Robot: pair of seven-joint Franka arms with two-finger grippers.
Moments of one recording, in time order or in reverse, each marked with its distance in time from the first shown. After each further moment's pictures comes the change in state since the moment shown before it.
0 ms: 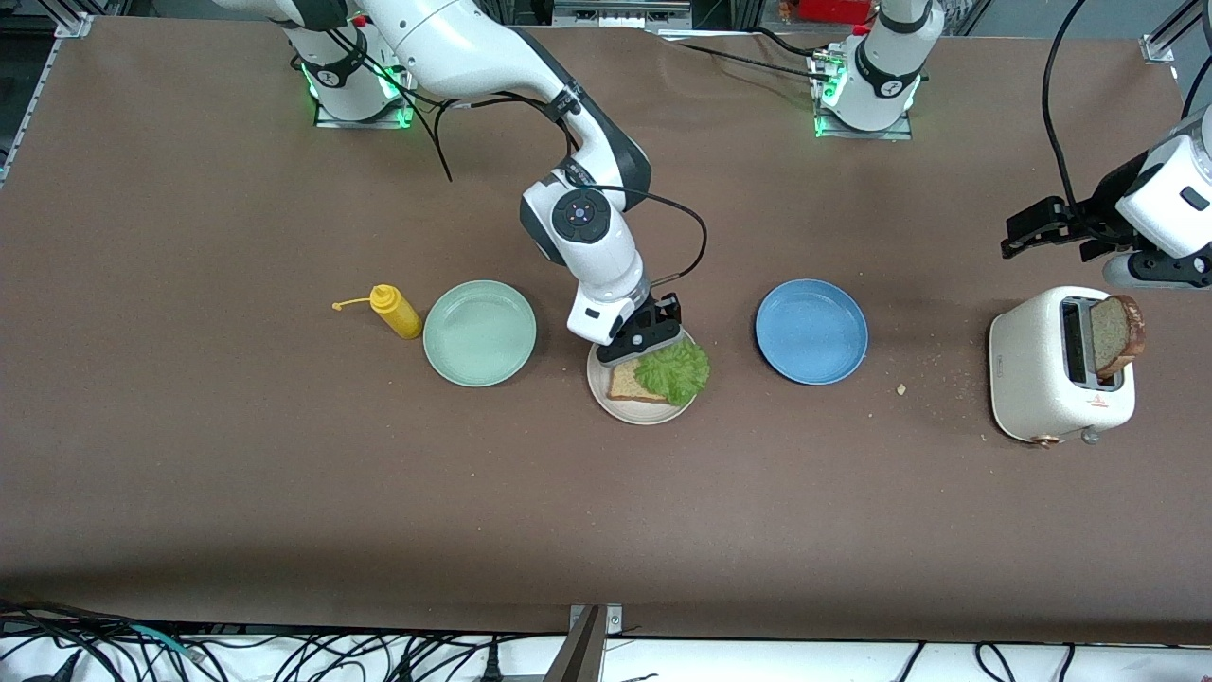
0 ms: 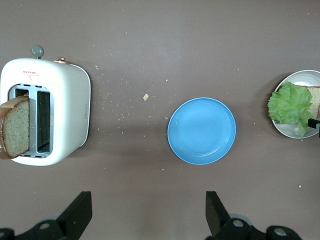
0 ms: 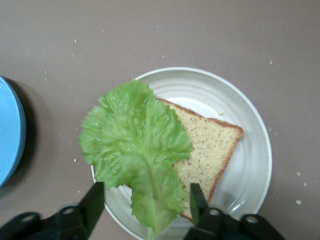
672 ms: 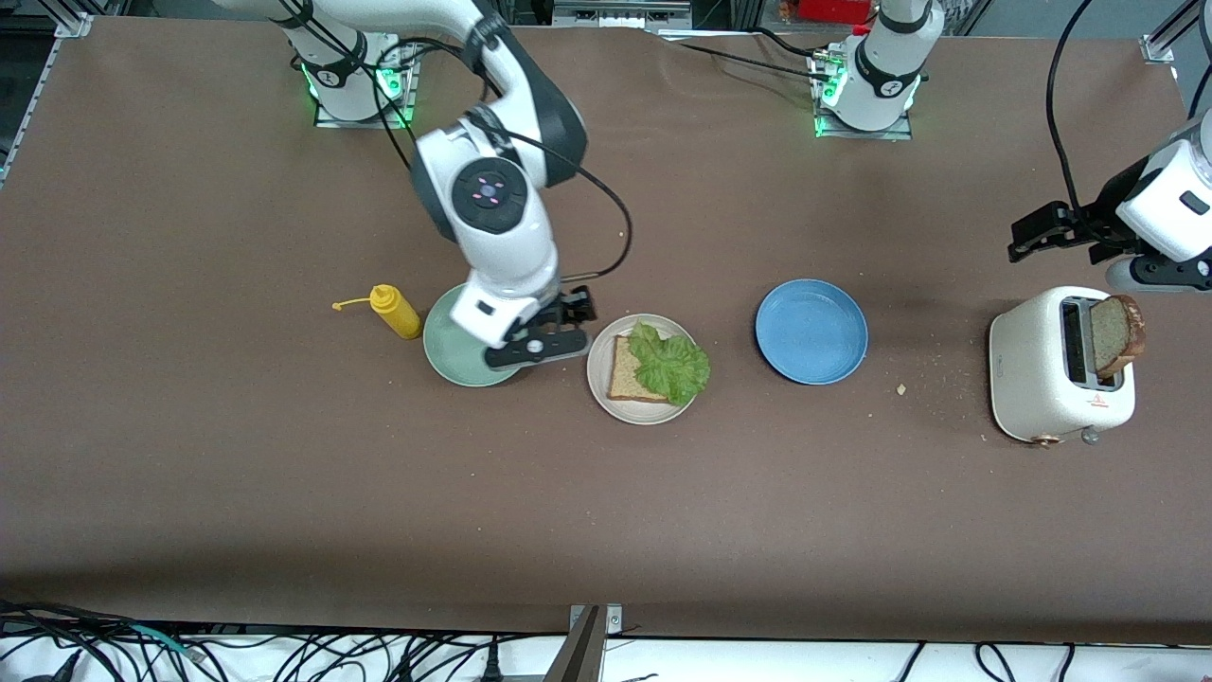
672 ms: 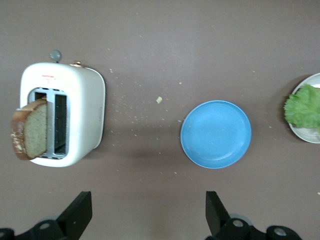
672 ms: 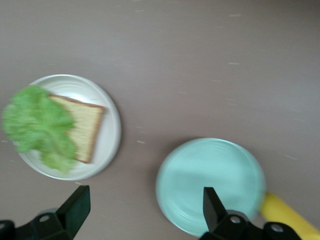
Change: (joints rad) left arm 0.001 0.006 0.000 -0.010 0.066 0.028 -0.002; right arm -0.008 -0.264 -0.251 0.027 -0.086 -0.584 -0.004
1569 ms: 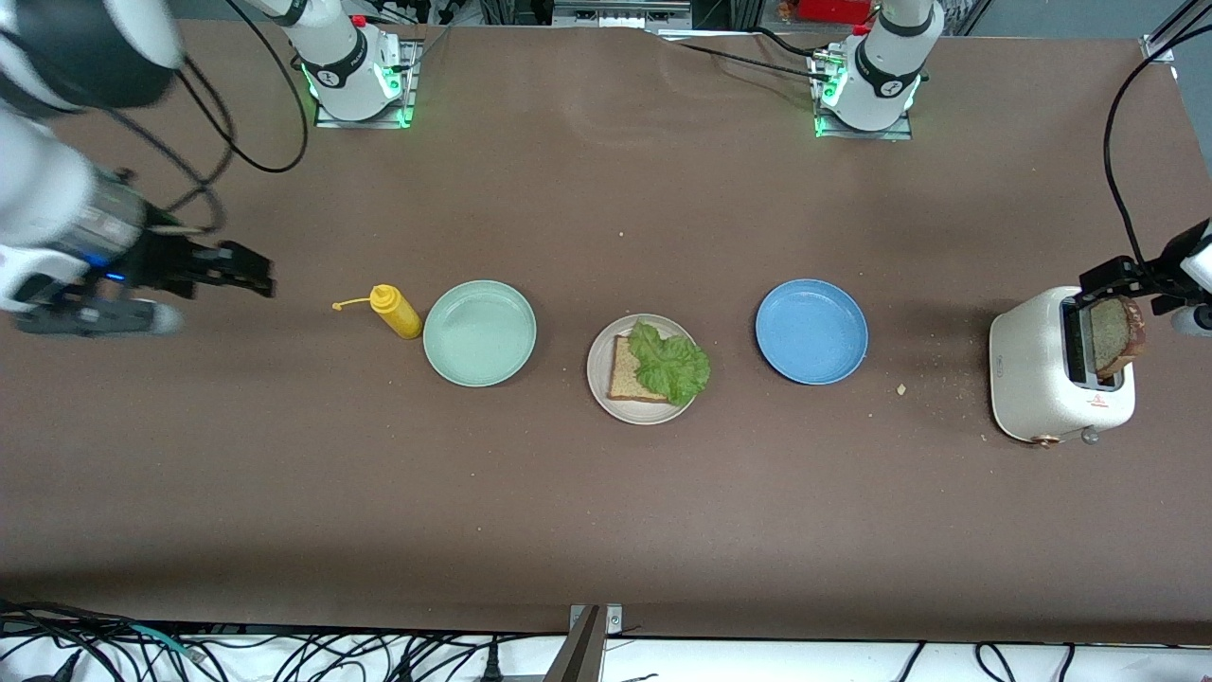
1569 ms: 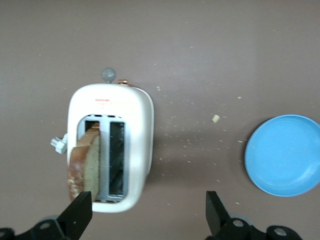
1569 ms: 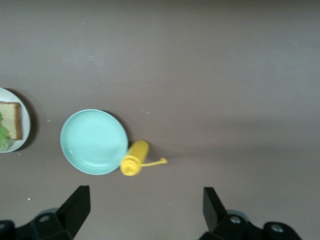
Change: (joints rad) left arm 0.229 0.050 0.011 -0.192 0.010 0.327 0.301; right arm -0.653 -0.381 0.238 -0.094 -0.082 -0.304 -0.238
